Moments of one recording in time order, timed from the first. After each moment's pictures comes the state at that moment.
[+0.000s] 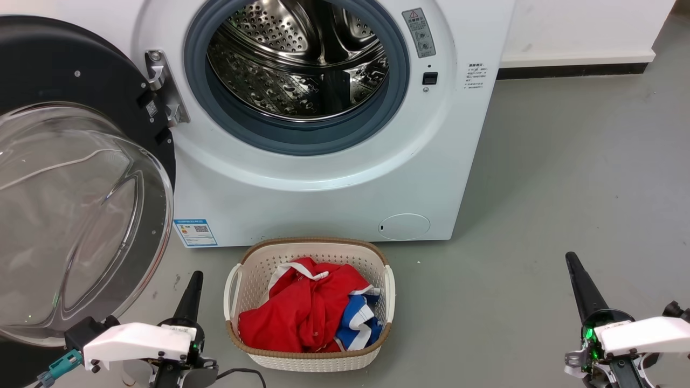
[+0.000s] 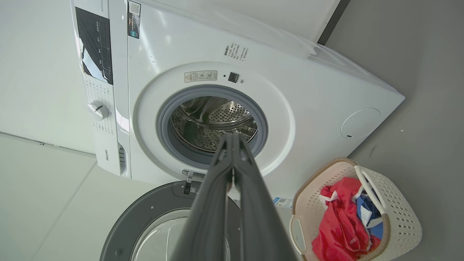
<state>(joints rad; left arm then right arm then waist) -0.07 0.13 -0.02 0.22 -1.38 -0.02 0.02 -0.05 -0.07 -0.08 0.19 1.30 0.13 0.08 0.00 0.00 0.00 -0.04</state>
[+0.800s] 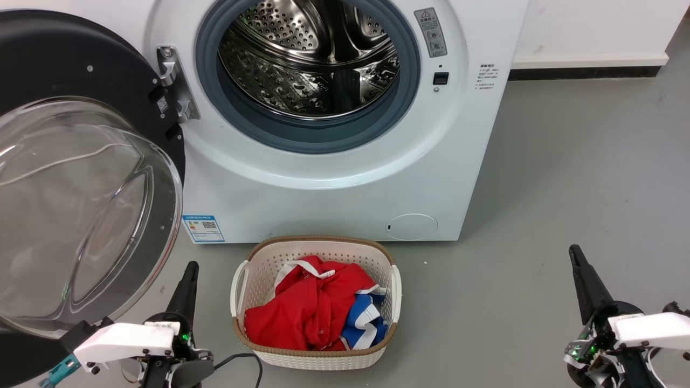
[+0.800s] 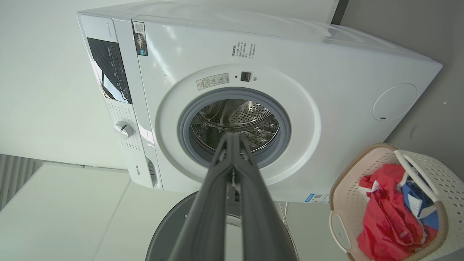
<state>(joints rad) -0.09 0.09 0.06 0.24 -1.52 -0.09 0.07 -0.08 -0.06 -0.10 0.22 1.49 0.13 0.10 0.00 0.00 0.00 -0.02</state>
